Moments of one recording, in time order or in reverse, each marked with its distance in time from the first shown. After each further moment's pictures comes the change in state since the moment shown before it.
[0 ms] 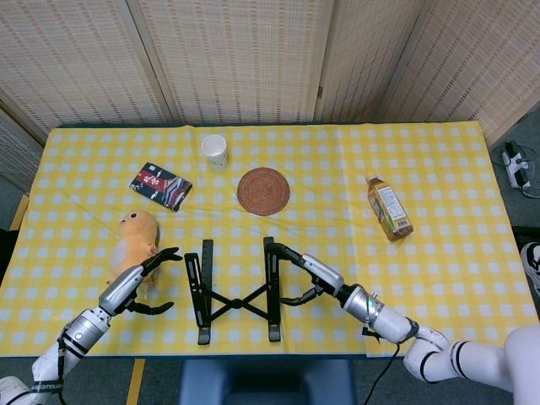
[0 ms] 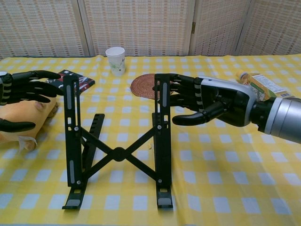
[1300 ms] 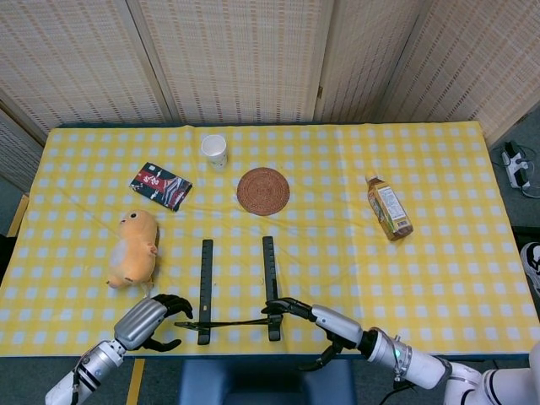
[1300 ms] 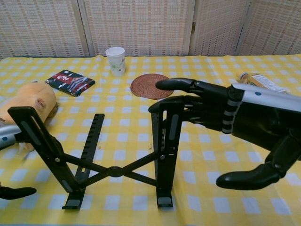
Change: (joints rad) left arm 0.065 -0.105 0.108 -0.048 0.020 -0.002 0.580; right arm -0.052 0.131 -0.246 -0.210 -0.215 0.321 -0.185
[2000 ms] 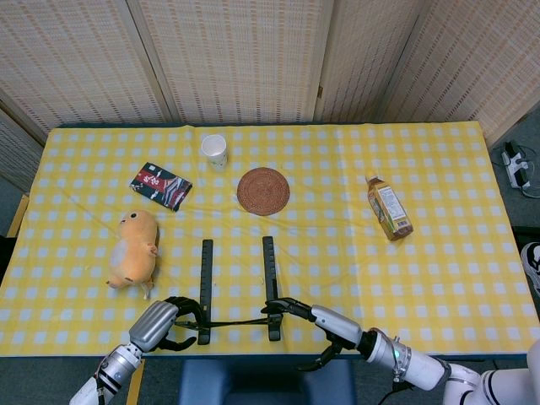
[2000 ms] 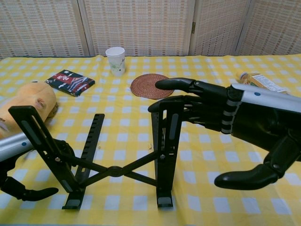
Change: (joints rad) left arm 0.042 -0.125 -0.035 0.003 -0.085 0.015 0.046; right arm 0.002 -0.008 -0.008 -0.004 0.012 0.009 -0.011
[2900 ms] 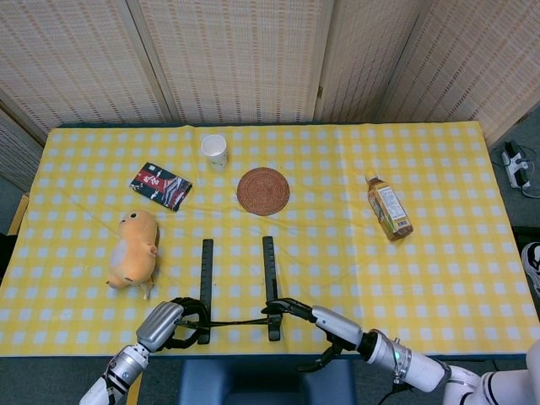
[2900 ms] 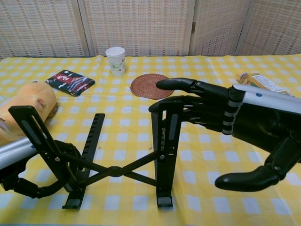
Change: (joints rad) left arm 0.006 -0.057 -0.006 0.028 -0.016 0.002 -0.004; right arm -0.005 -0.005 -0.007 -0.003 0.005 0.011 -0.011
